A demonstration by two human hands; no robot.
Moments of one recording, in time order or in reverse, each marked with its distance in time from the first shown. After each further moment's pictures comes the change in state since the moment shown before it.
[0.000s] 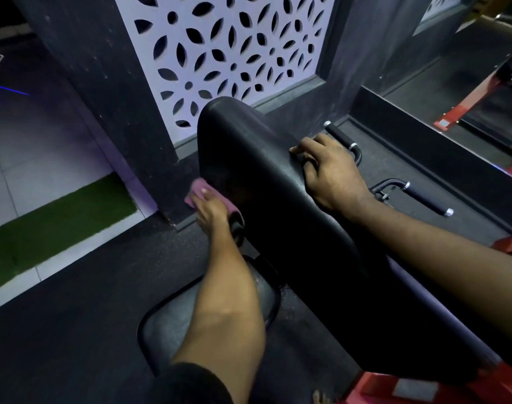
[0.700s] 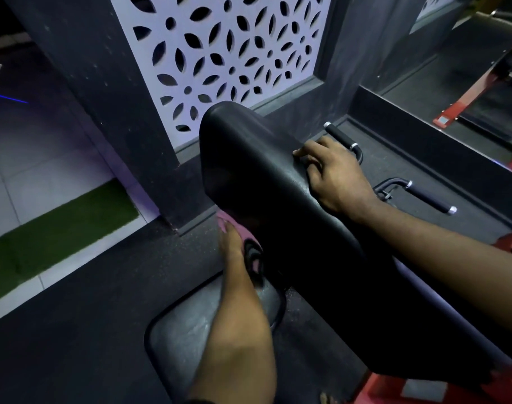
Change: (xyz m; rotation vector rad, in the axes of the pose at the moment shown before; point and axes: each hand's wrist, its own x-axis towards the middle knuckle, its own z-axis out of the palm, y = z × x) left_hand 0.018 -0.070 0.019 0.013 -0.178 -0.163; right_hand 0.000 -0.001 0.001 0.001 0.008 0.023
